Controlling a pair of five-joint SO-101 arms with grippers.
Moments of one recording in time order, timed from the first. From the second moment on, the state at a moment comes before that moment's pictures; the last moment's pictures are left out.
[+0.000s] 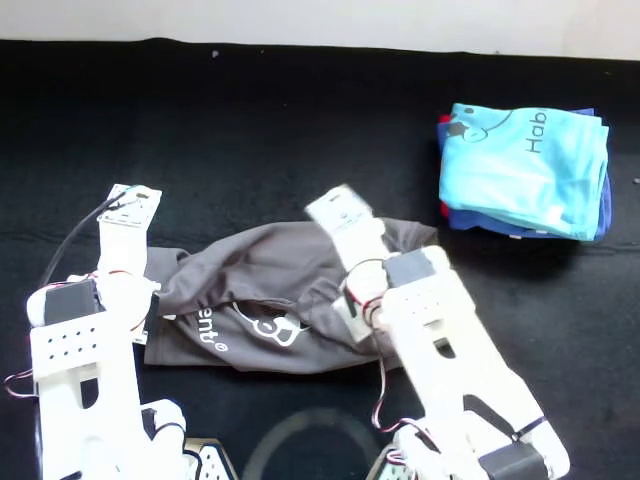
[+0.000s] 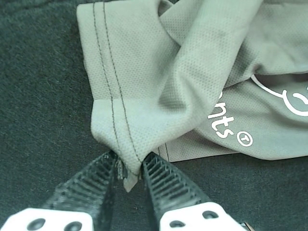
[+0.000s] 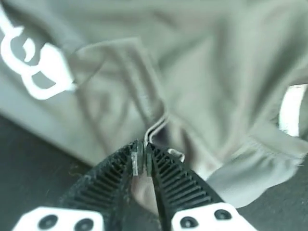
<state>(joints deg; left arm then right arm) -22.7 -48.1 54.9 71.0 -26.6 -29.9 -27.6 44.3 70.0 15.1</state>
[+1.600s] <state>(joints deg) -22.7 -48.1 54.9 69.2 -26.6 -37.8 -36.0 57.0 84.5 31.5</state>
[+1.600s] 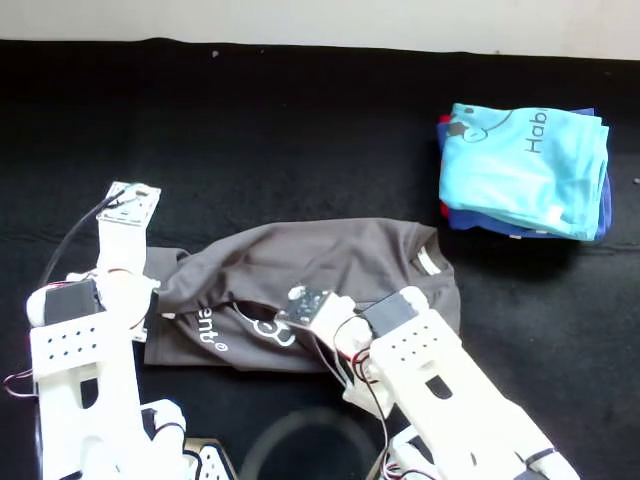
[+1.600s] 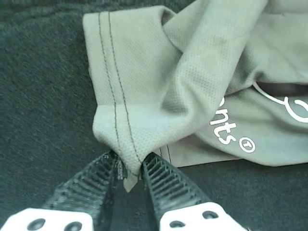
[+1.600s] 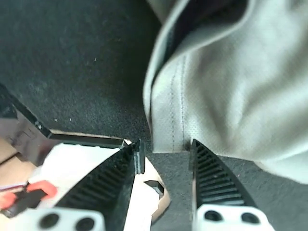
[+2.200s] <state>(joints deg) -22.7 -48.1 54.9 67.8 -26.6 -35.0 -37.9 53.6 80.8 33.4</state>
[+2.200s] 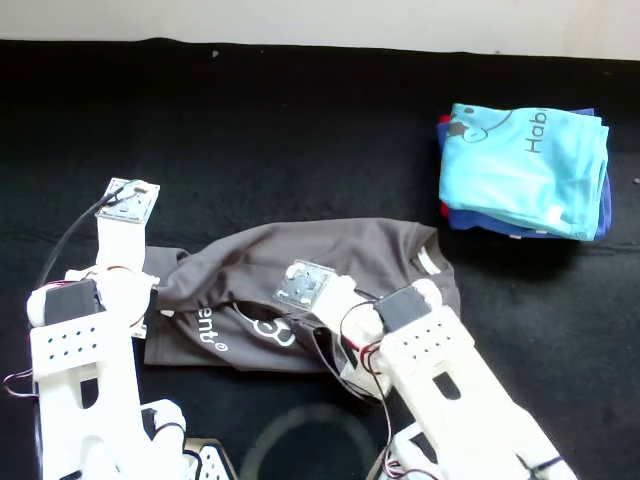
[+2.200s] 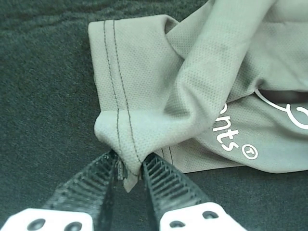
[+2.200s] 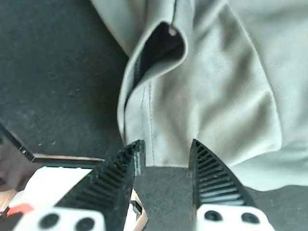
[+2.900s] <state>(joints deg) -22.7 -48.1 54.9 67.8 -26.6 -35.4 -22.5 62.9 70.4 33.4</state>
